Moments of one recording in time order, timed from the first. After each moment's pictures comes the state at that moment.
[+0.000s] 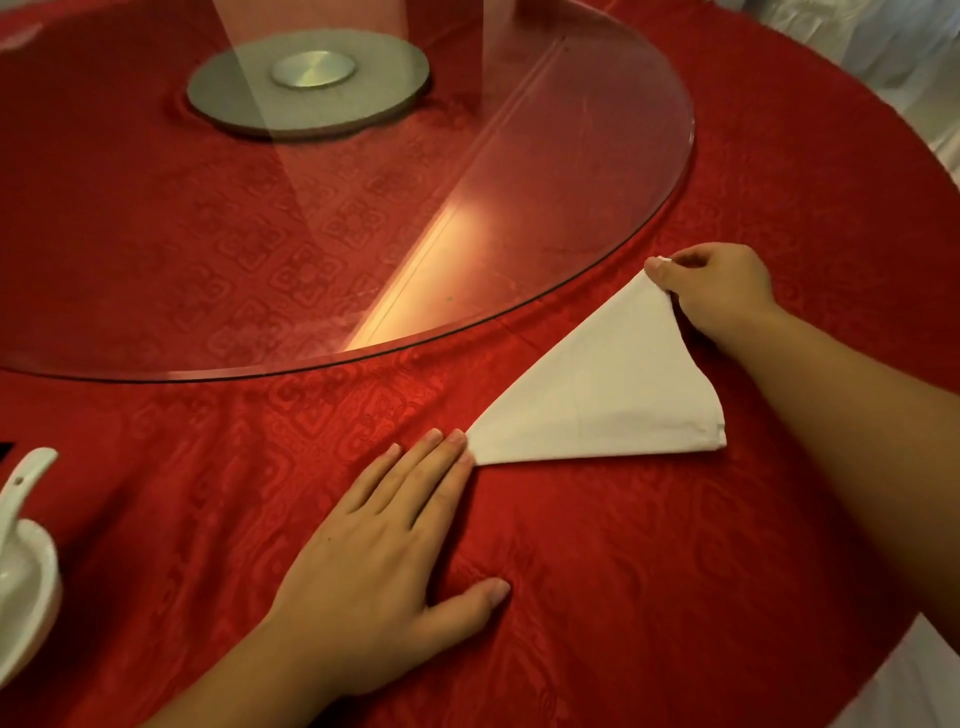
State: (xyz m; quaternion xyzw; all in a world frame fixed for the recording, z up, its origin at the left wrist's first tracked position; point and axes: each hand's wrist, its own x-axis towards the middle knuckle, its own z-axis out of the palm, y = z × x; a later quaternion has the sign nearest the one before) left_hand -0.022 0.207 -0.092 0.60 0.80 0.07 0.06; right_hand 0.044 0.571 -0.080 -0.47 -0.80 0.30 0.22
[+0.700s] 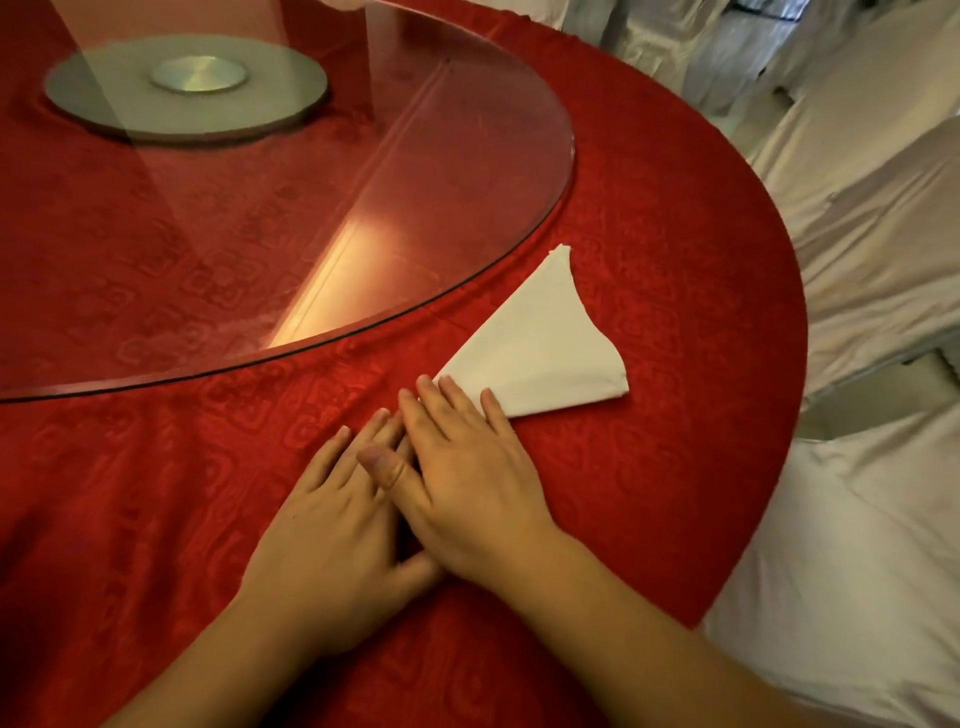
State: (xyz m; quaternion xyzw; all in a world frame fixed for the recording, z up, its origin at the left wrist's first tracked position) left_hand -0.025 0.206 -0.096 0.64 0.76 0.10 0.04; right_hand 0.062 0.312 -0.082 -0.27 -0.95 0.17 0.04
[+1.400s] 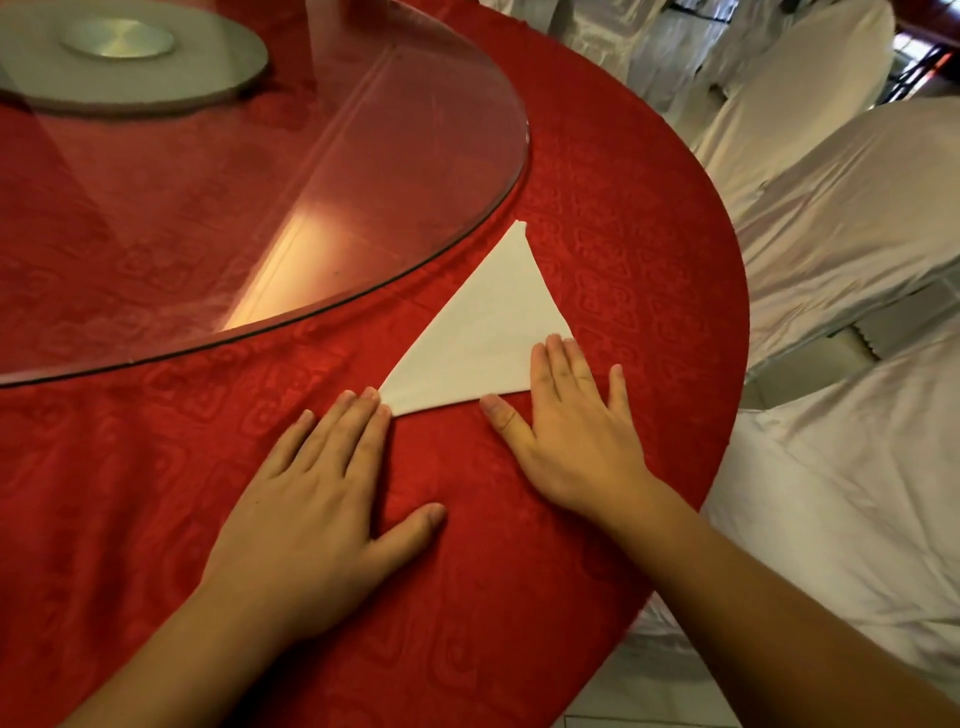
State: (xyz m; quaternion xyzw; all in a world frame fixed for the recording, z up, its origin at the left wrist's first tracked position) left_hand -0.026 0.207 -0.102 0.61 0.79 0.08 0.04; right_hand 0.131 0.378 -0.096 -0.46 -0.89 0.06 -0.03
